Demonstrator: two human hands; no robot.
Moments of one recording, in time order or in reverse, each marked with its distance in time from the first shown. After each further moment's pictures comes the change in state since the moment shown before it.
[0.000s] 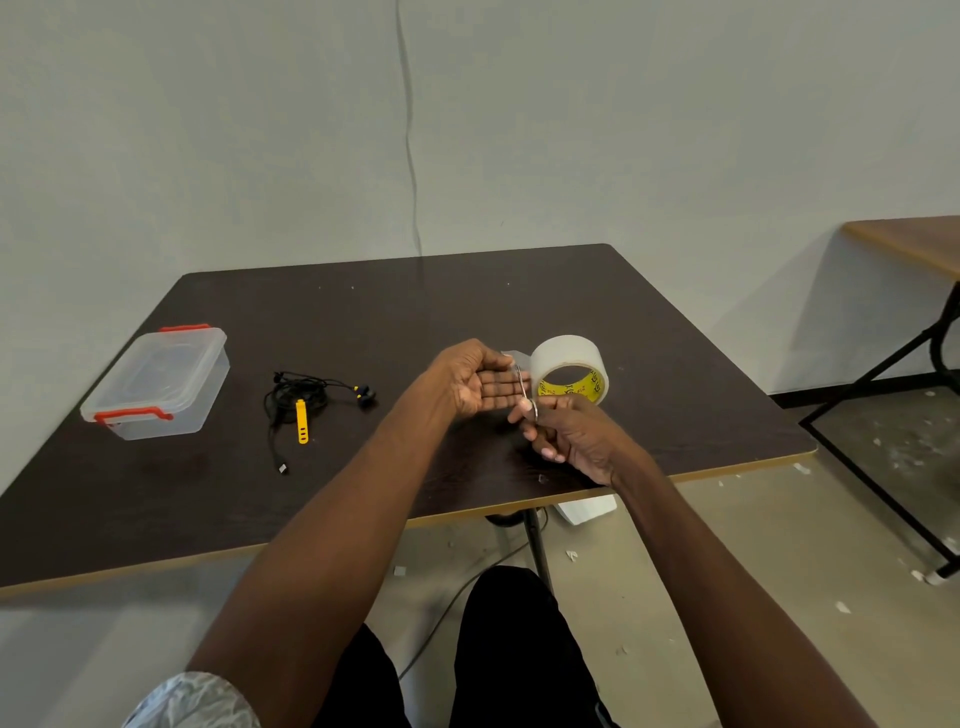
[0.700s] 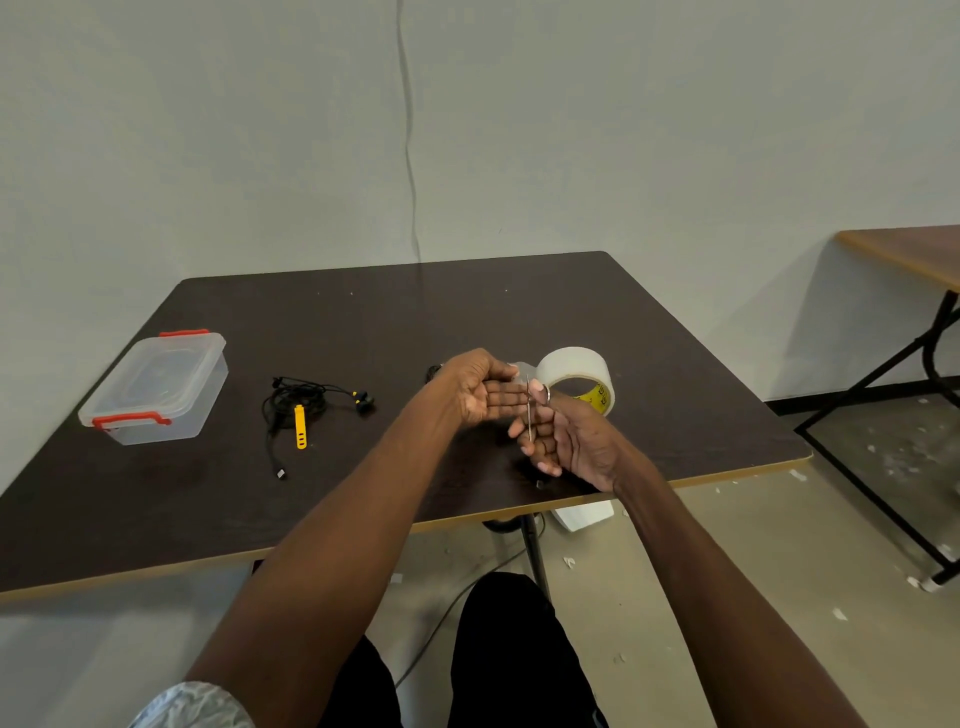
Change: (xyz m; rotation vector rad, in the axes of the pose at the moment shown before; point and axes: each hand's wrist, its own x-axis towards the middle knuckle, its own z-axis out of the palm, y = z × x) left_hand 0.003 -0.005 0.006 0.035 0.000 0.004; right_hand -0.003 -0.005 0.000 0.025 -0.111 0.060
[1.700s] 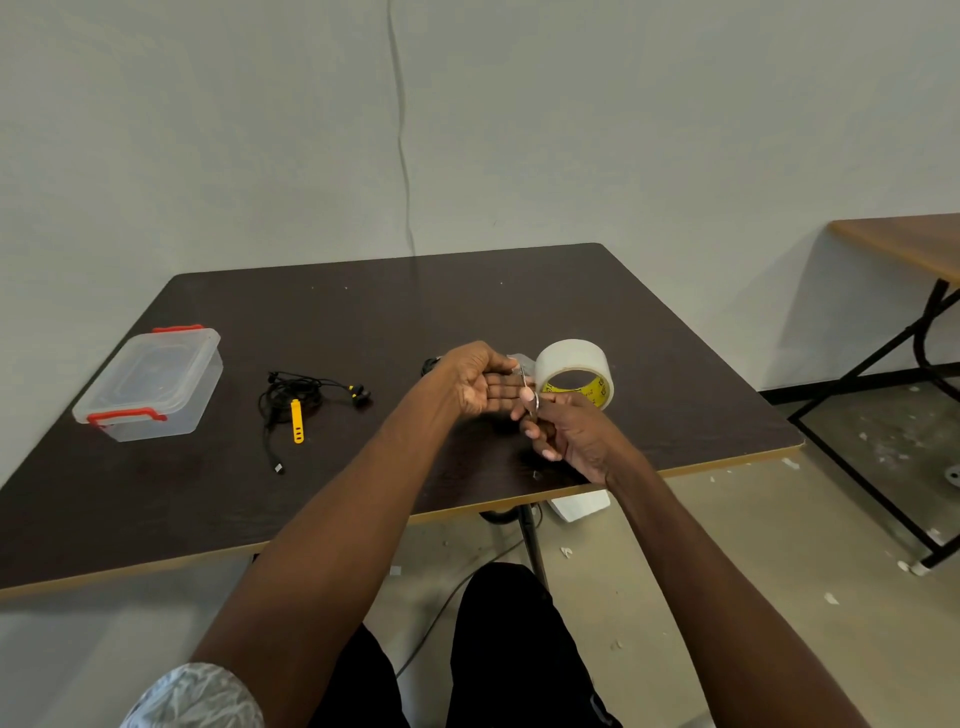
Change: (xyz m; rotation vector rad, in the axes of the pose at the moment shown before) left_hand -0.002 0.002 0.002 0.039 -0.045 -0.009; right_hand -0.003 0.004 0.004 0.027 0.153 -0.083
